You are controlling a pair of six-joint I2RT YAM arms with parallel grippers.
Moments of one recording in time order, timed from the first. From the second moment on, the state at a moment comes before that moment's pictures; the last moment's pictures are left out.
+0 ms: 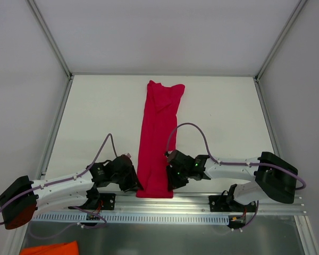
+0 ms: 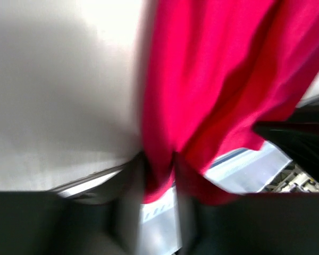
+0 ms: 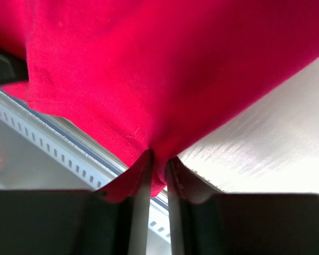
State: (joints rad) left arm -0.98 0.88 0.26 -0.39 0.18 -1.31; right arm 1.16 1.39 0.62 -0.33 -0.19 0.82
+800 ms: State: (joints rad) left arm -0.98 0.95 0.40 -0.50 0.13 -1.25; right arm 1.14 1.33 0.66 -0.44 -0.16 0.77
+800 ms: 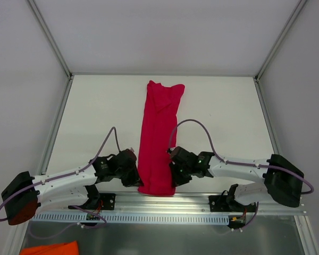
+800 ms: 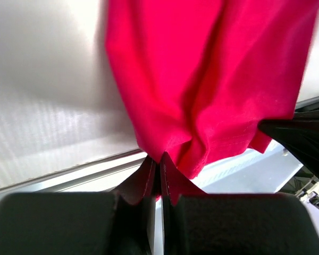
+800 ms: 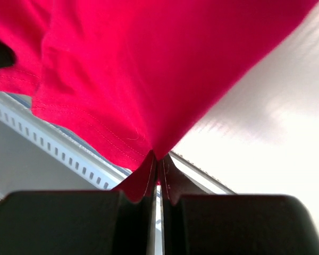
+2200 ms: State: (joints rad) left arm -0.93 1.17 0.76 -0.62 -0.05 -1.07; right arm 0.82 1.21 0.93 -0.76 -0.19 0.47
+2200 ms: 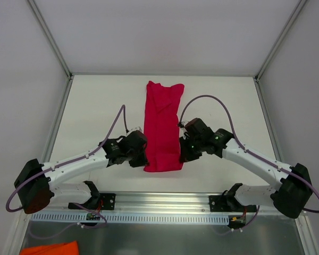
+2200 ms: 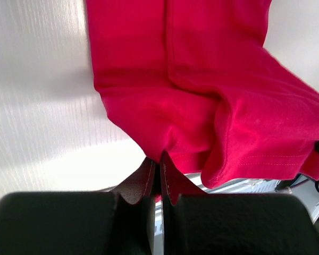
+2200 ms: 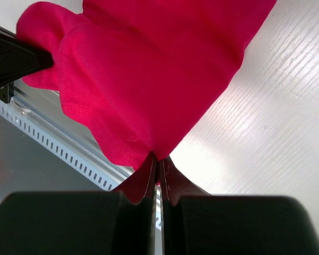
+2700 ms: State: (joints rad) left arm -0.77 1.26 0.89 -0.60 -0.03 -0.94; right arm 0.77 1.36 1.00 -0.75 -0.20 0.39
